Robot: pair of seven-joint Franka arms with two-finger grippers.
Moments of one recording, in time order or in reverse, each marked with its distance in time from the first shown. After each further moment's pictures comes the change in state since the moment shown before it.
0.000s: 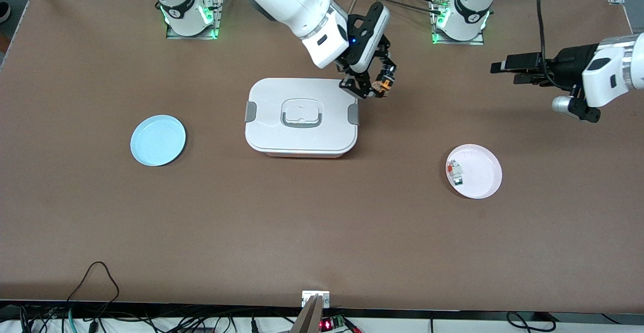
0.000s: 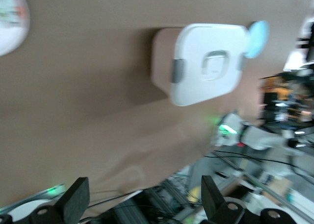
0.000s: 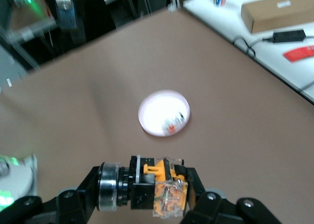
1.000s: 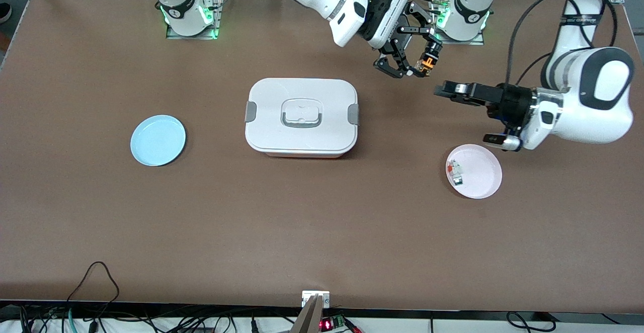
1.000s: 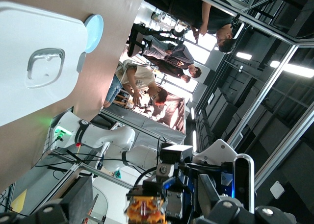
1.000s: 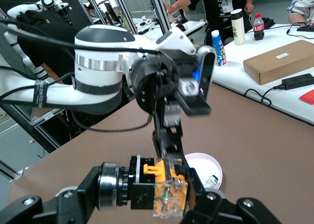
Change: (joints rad) left arm -0.019 0.119 -0.084 -0.268 -0.709 0.117 0.036; right arm 0.124 0.056 -0.001 0.020 0.166 0.323 0.006
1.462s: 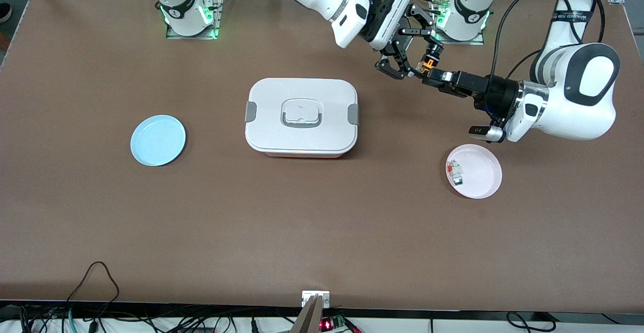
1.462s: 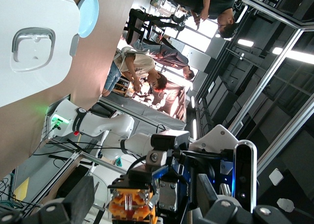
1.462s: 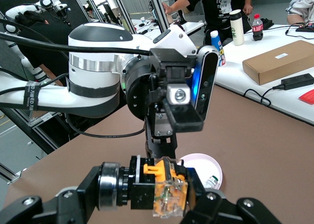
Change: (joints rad) left arm 0.003 -0.024 -0.021 -0.017 -0.002 -0.037 0.000; right arm 0.004 0.008 0.000 0.001 0.000 0.014 0.001
